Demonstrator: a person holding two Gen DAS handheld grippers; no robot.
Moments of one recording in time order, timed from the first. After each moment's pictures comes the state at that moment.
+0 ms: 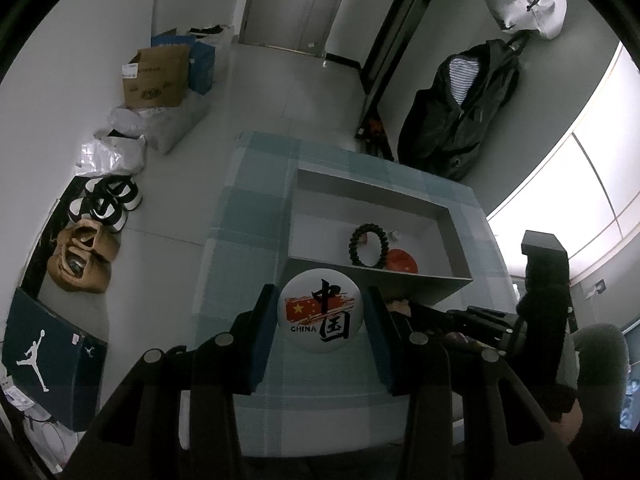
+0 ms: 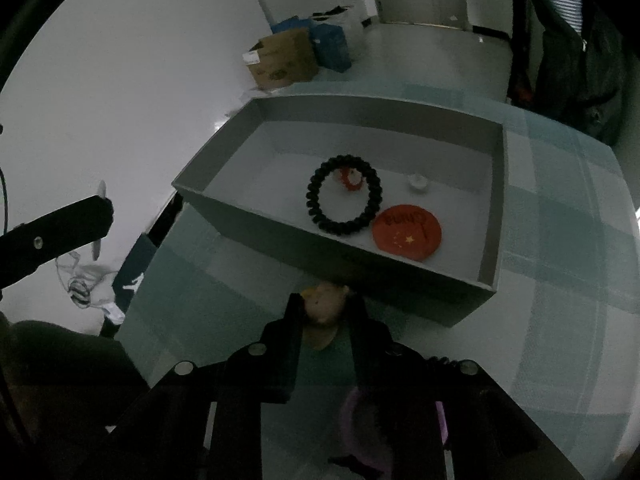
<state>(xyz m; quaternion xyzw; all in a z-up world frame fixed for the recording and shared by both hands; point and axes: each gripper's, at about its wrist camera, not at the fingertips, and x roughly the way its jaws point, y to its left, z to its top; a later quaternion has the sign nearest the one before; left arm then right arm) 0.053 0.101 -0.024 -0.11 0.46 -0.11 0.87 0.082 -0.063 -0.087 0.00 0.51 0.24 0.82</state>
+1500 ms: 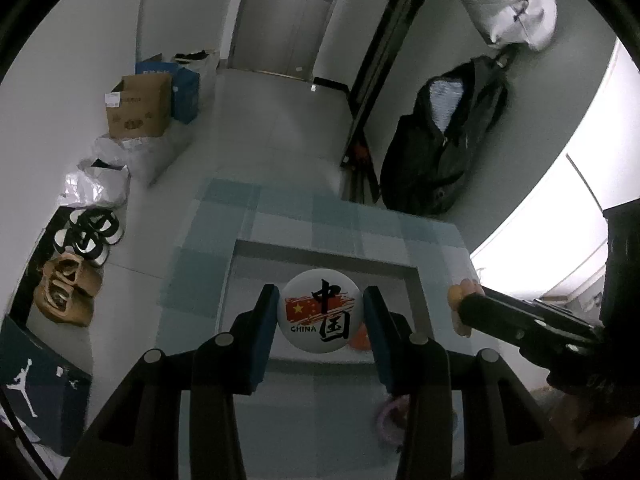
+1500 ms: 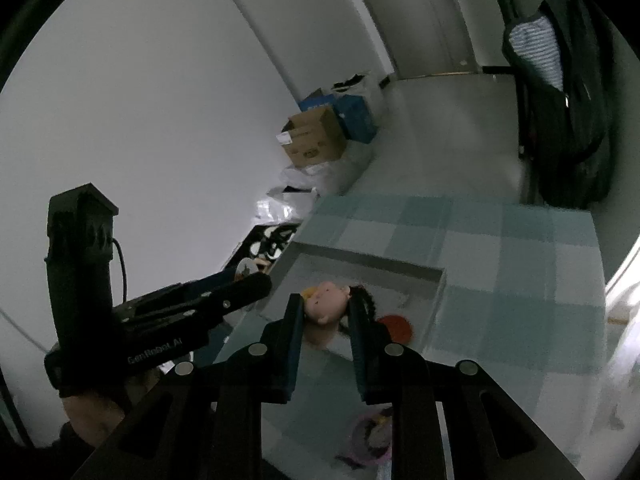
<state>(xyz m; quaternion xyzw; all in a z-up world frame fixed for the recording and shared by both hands) 0.087 0.059 -0.005 -0.12 0.42 -0.12 0.89 0.098 -0.115 0.015 0.09 0.42 0.29 0.85</state>
